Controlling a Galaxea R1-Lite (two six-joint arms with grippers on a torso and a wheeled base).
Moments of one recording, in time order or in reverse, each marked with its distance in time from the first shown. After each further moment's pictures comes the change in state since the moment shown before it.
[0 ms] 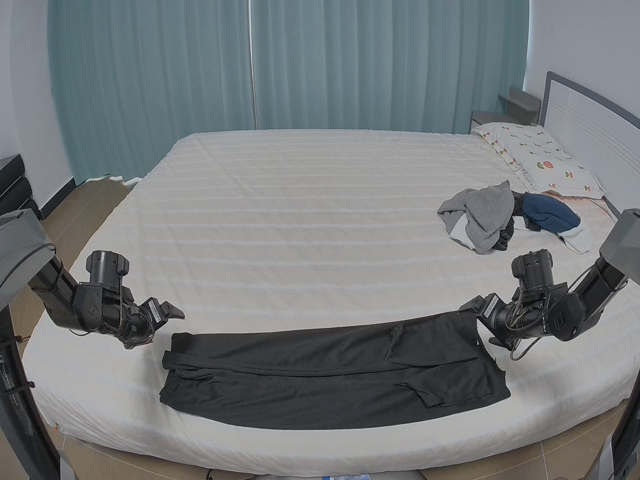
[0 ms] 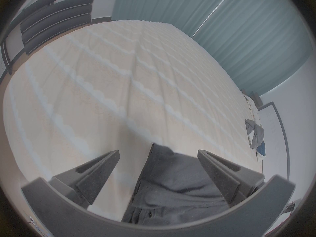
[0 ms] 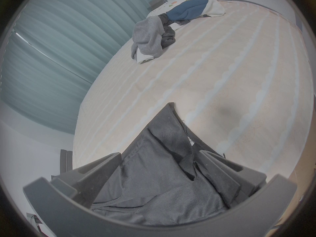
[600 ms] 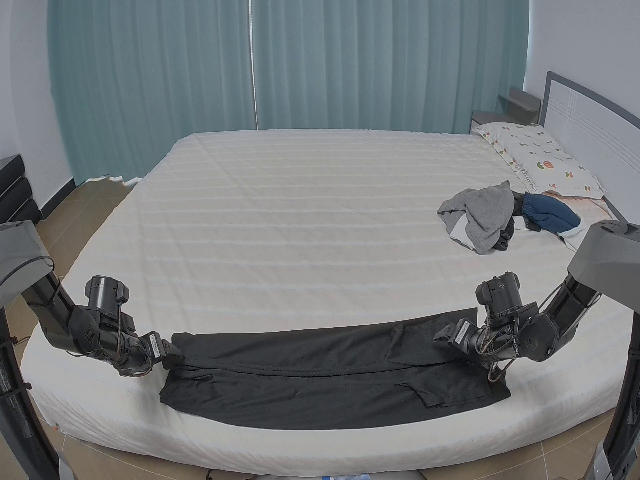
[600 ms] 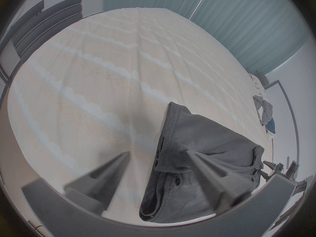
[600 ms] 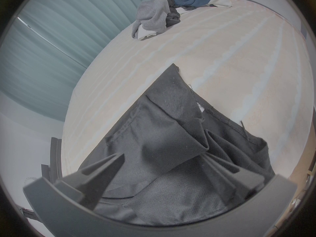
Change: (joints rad) left arm -0.001 -0.058 0.199 0.000 0.013 0.156; right arm 0.150 0.076 0.005 0.003 -0.097 0.030
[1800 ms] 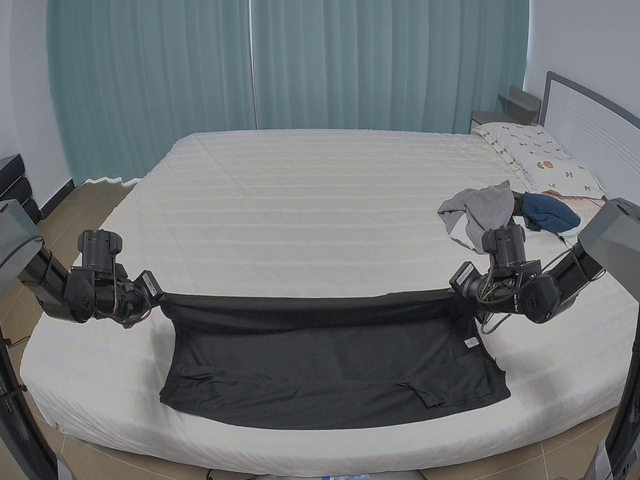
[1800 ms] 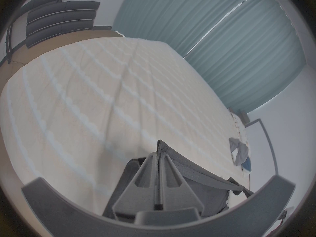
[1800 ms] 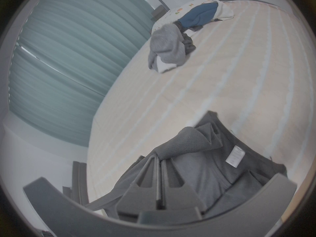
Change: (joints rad) left arm 0.002 -0.041 -0.163 -0.073 -0.005 -0.204; right arm -0.036 -0.012 -0.195 0.006 -0.011 0.096
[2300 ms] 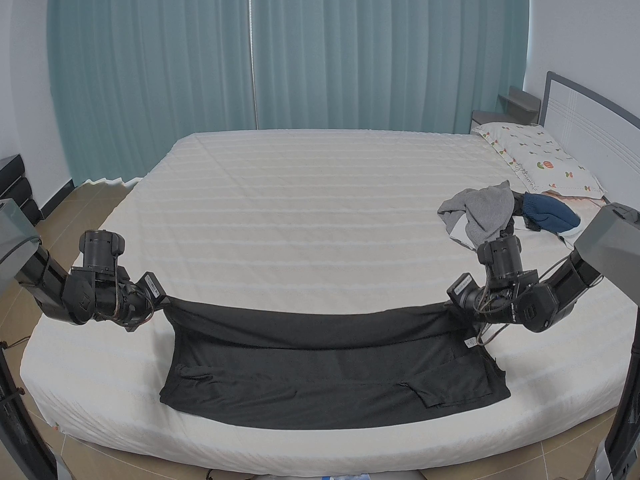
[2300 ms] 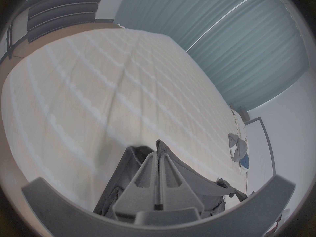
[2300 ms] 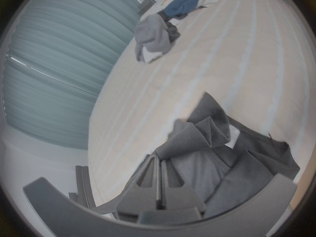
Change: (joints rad) left arm -0.034 -0.036 -0.028 0.027 -0.004 -0.094; right arm 0.017 0.004 -0.036 0.001 0.004 0.128
